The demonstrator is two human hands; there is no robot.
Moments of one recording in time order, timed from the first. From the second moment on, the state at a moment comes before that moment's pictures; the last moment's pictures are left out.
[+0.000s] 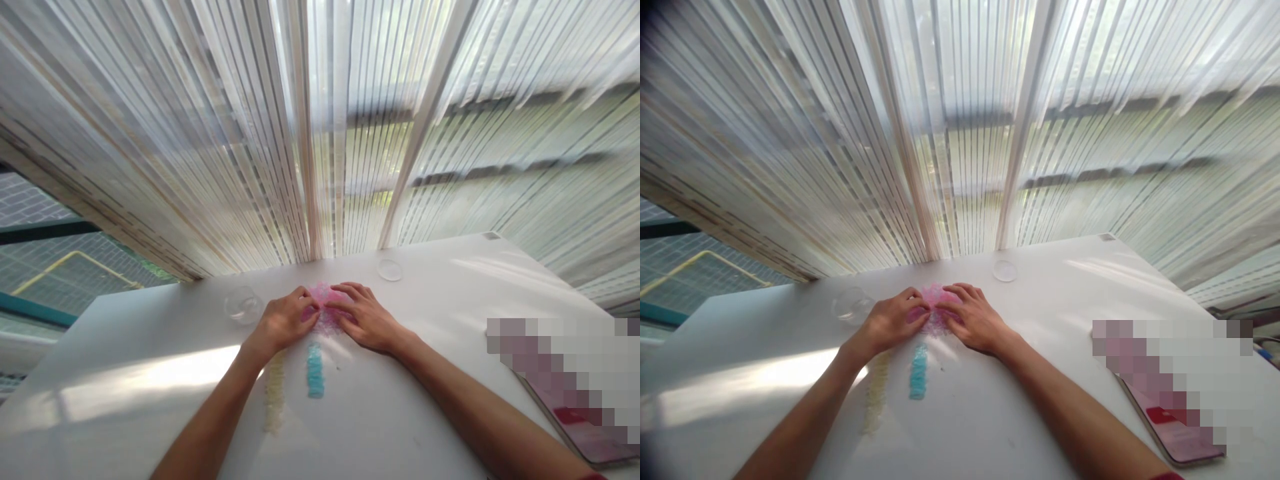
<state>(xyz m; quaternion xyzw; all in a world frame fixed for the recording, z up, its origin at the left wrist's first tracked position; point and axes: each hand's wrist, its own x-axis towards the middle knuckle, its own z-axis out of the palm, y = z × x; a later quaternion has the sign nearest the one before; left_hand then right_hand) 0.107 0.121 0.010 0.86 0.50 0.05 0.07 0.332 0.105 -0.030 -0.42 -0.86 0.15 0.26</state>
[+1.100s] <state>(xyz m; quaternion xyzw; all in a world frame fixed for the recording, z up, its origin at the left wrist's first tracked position) 0.114 0.123 0.001 0.83 0.44 0.23 0.27 0.325 0.106 -0.039 -0.39 -0.79 0.15 0.45</state>
